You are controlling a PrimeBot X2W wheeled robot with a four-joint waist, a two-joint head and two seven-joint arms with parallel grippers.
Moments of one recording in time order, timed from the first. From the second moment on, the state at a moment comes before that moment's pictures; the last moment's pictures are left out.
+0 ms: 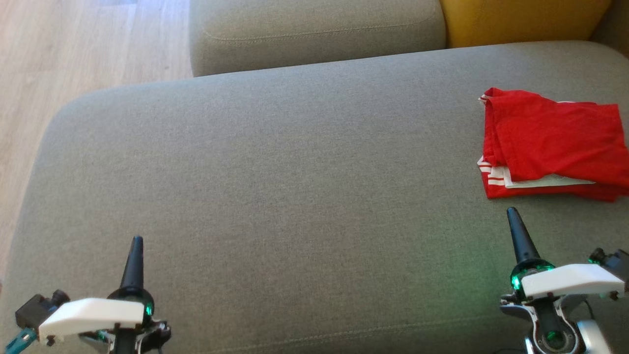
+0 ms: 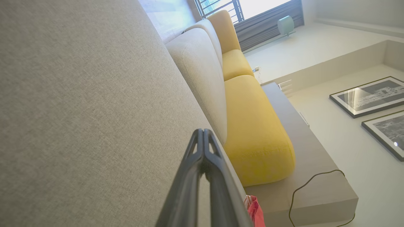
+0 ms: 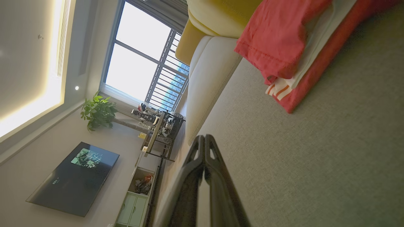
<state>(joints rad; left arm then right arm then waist) 0.05 0.05 0.01 0.20 -1.21 -0.11 -0.03 -0.08 -0.05 -0.09 0.34 1.14 0.13 -0.01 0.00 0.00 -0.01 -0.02</state>
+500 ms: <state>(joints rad) 0.01 0.05 0.02 0.23 -1.35 -0.11 0.01 -0.08 -0.05 -0.10 0.32 1.30 0.13 0.04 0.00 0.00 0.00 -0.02</state>
